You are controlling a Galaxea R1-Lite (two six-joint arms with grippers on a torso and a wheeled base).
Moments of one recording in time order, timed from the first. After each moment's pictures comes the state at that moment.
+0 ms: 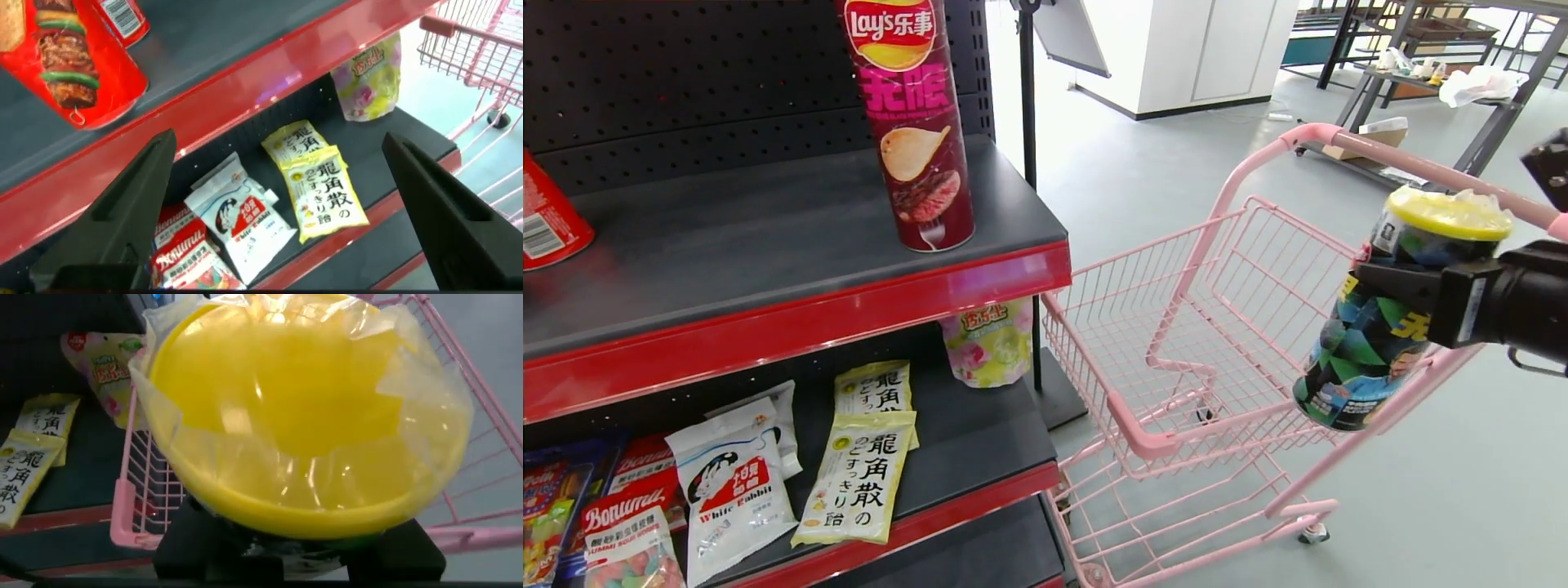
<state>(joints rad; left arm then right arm) -0.27 0.39 -0.48 0.14 0.20 0.29 0.29 1.23 -0.78 -0.24 -0.07 -0.03</state>
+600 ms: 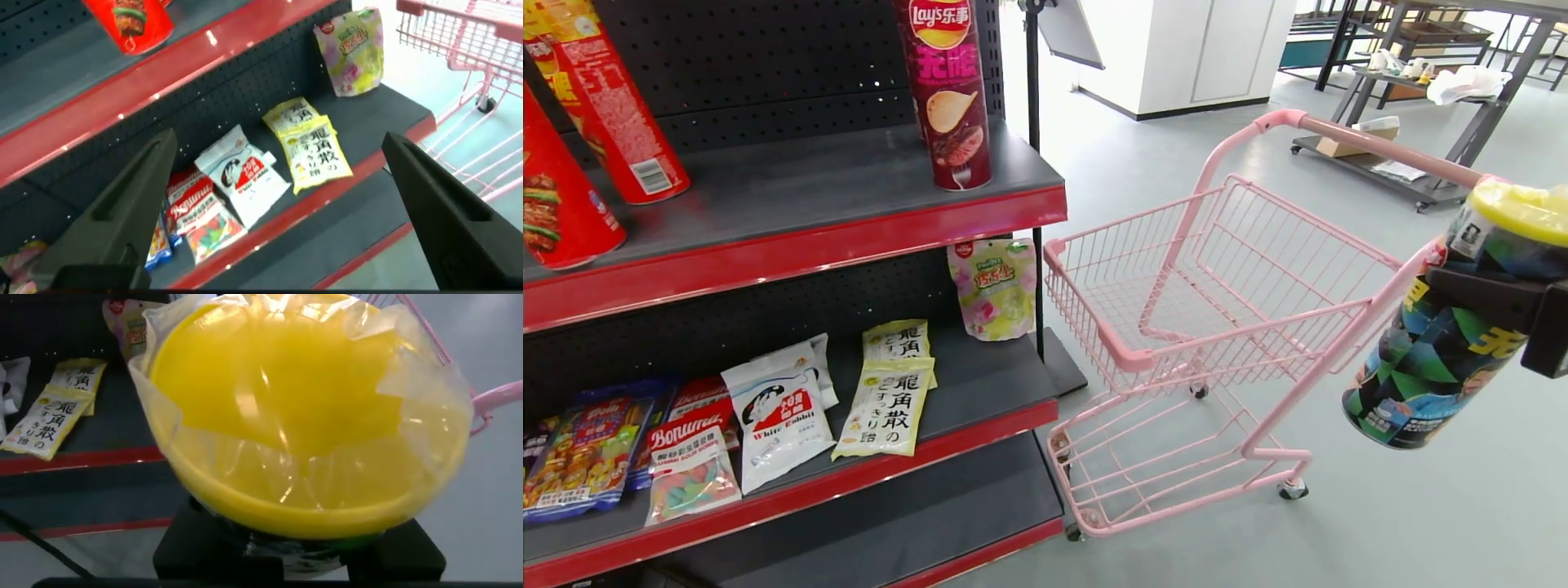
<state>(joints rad) -0.27 0.37 -0.48 0.14 0.20 0.30 0.28 1.09 -0.77 -0.15 -0.07 -0.08</state>
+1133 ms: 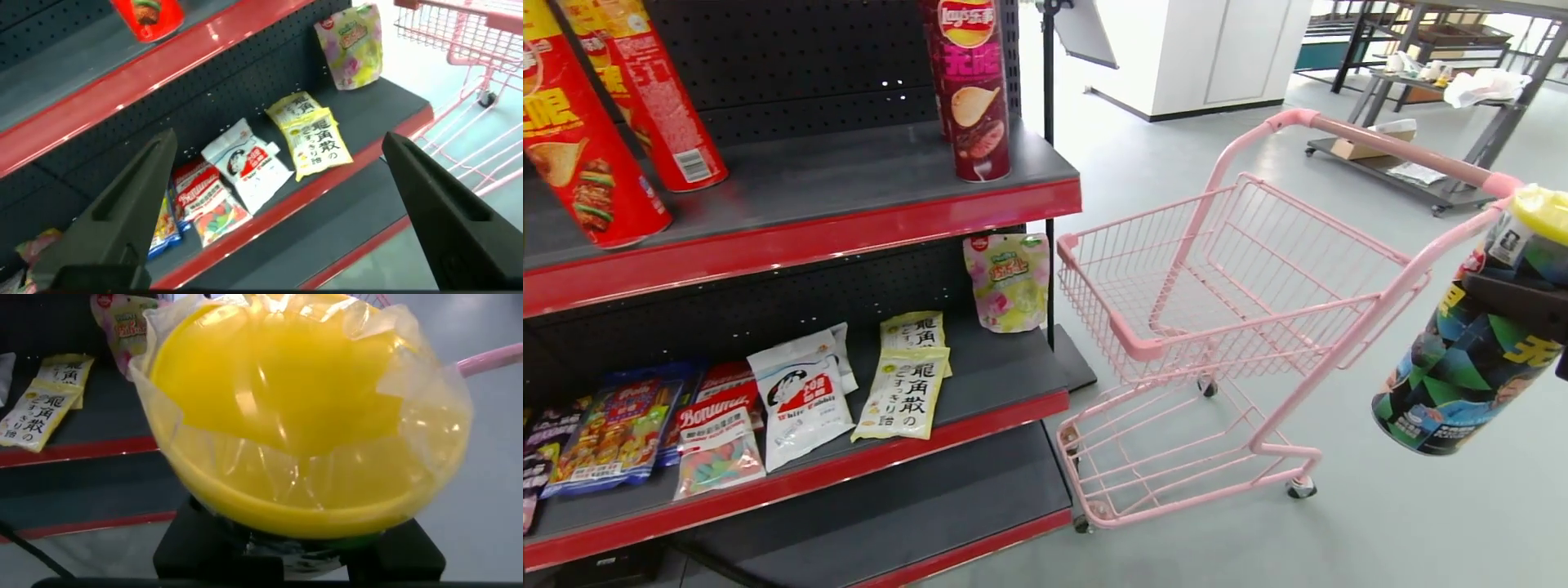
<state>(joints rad) -0.27 0.36 -0.48 0.14 0.20 0.32 0.23 1.05 -0.74 -0.15 -0.07 -0.09</state>
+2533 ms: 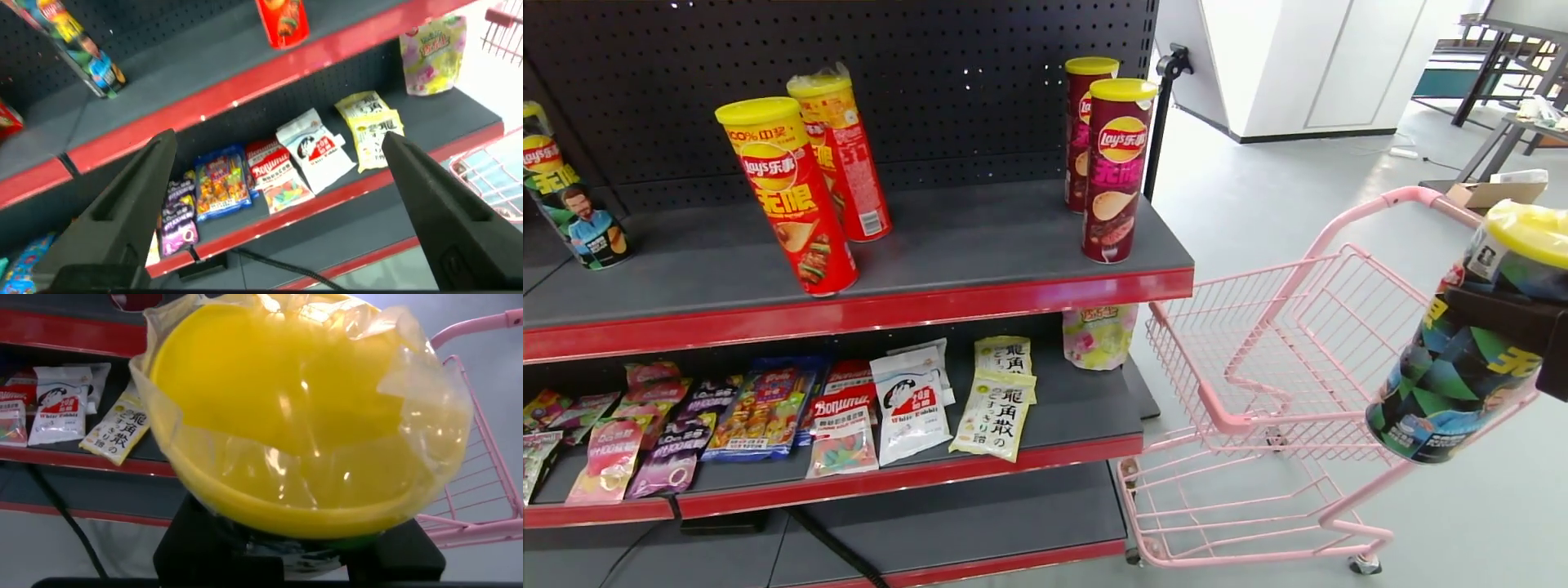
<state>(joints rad) -0.27 0.36 -0.48 0.14 0.20 0.33 0.23 1.06 -0.71 -0.16 -0.06 -0.13</state>
